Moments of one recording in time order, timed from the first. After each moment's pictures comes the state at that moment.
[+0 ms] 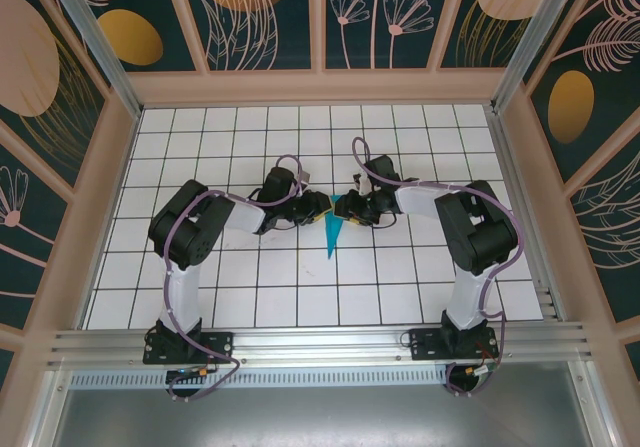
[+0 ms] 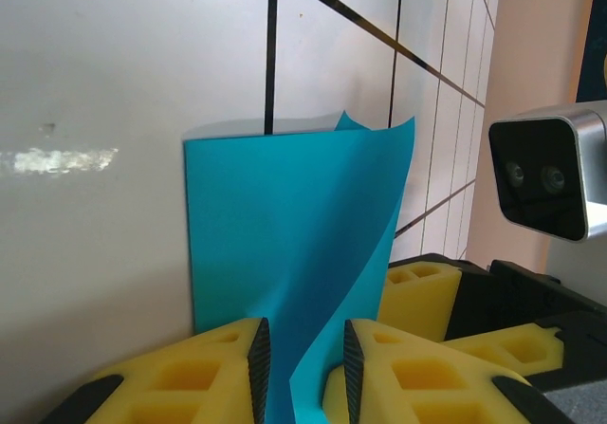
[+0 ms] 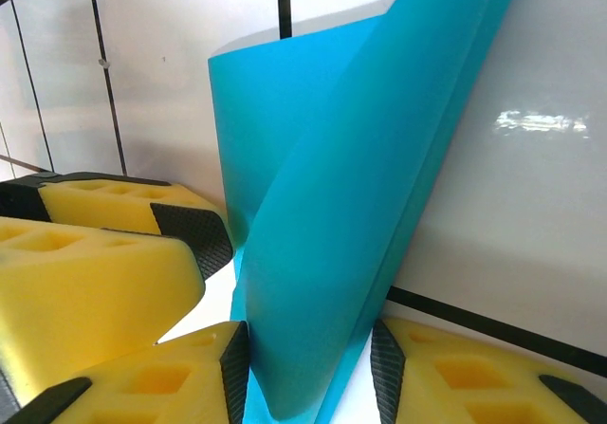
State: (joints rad) left arm -0.55 2.04 0.94 0.48 0.60 -1.09; right arm 0.47 1.87 1.01 -0.19 -0.54 0.63
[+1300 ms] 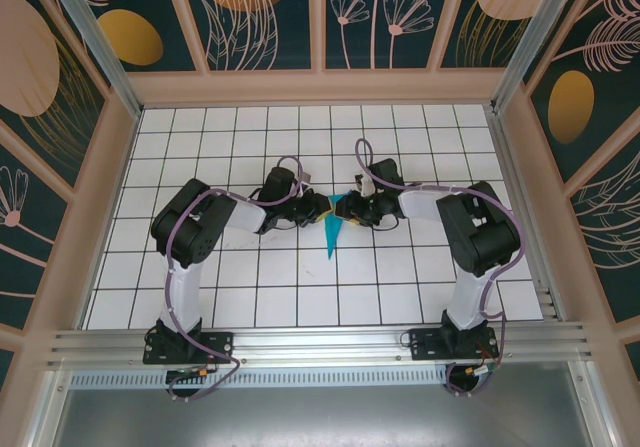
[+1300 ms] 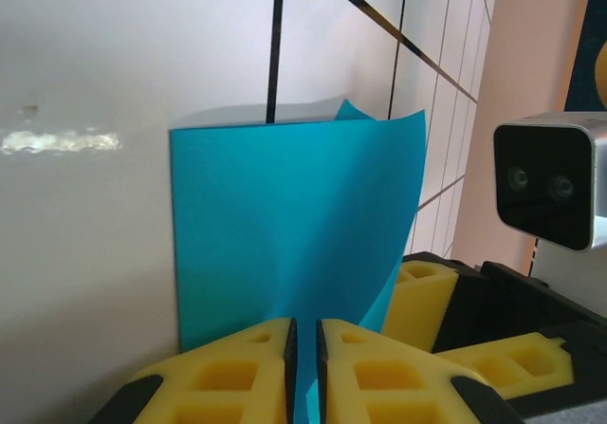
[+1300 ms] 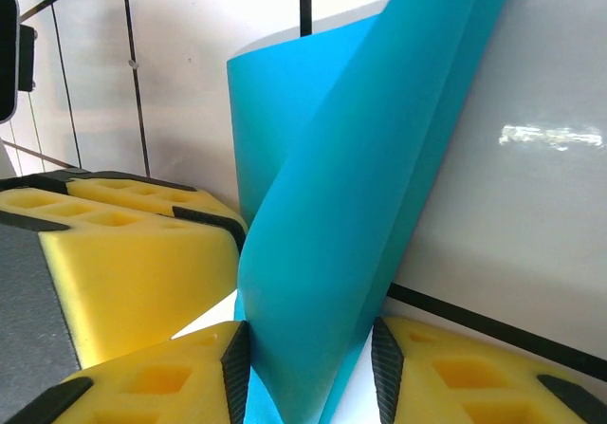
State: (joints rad) left arm -0.55 2.06 0.94 0.50 0.64 -1.13; right arm 0.45 1.85 0.94 -0.09 -0.58 0.63
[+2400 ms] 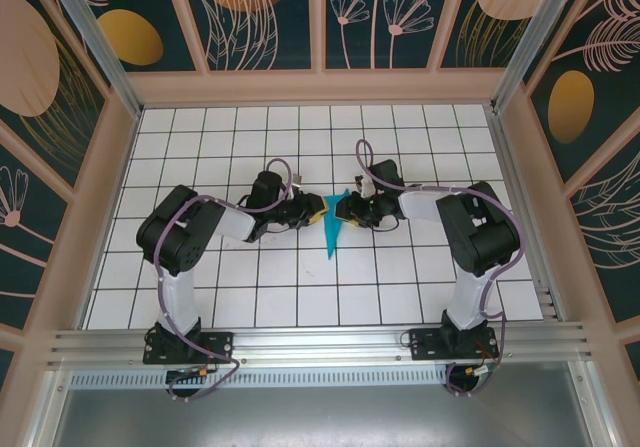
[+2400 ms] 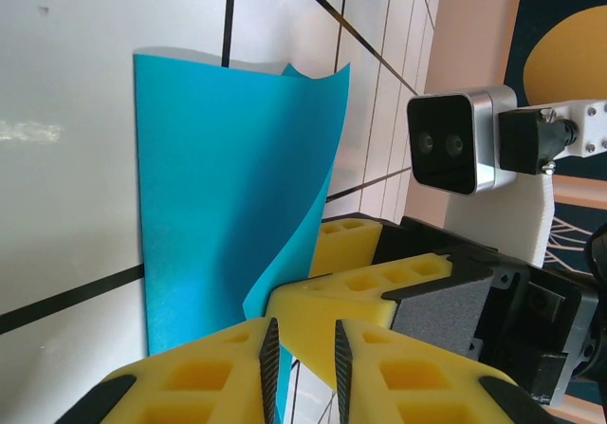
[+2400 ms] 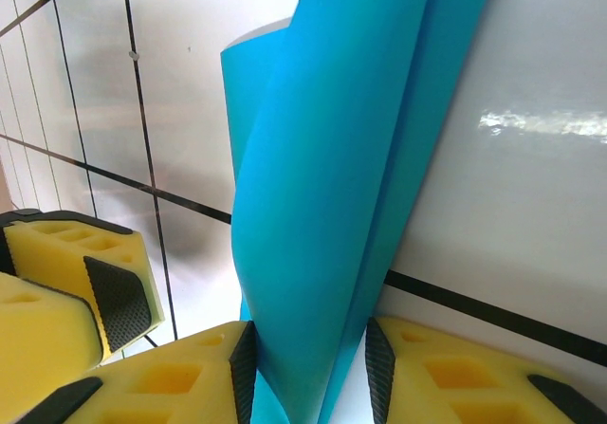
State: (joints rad) left arm -0.52 1.96 0.81 0.64 0.68 -1.24; right arm 0.45 1.85 0.94 -0.08 -0.60 0.65
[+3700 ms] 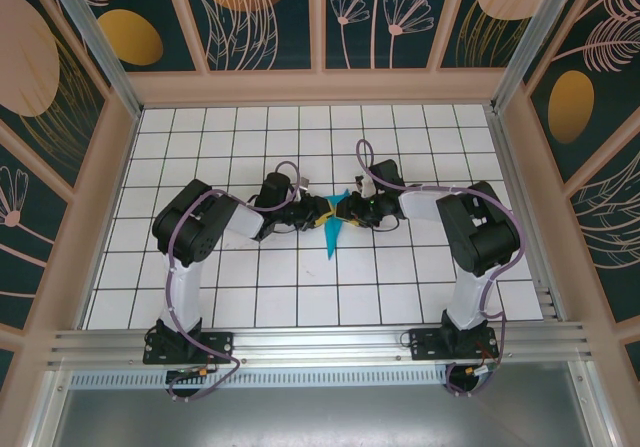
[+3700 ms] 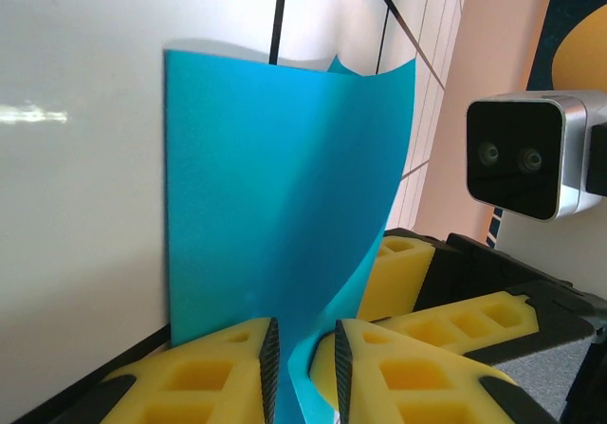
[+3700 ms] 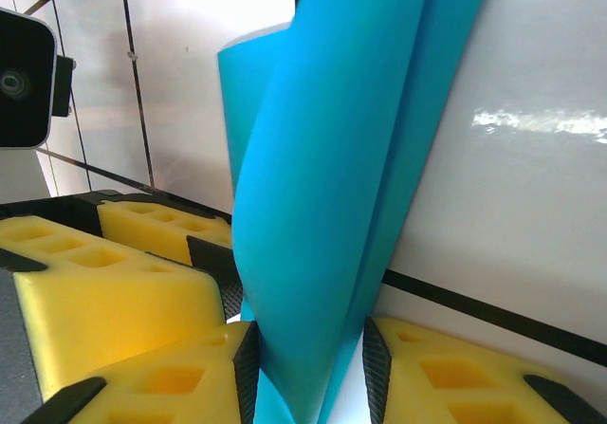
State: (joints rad) left arm -0.55 2.07 0.88 0.65 0.71 -1.25; right arm 0.45 1.85 0.93 -0.08 -0.60 0.65
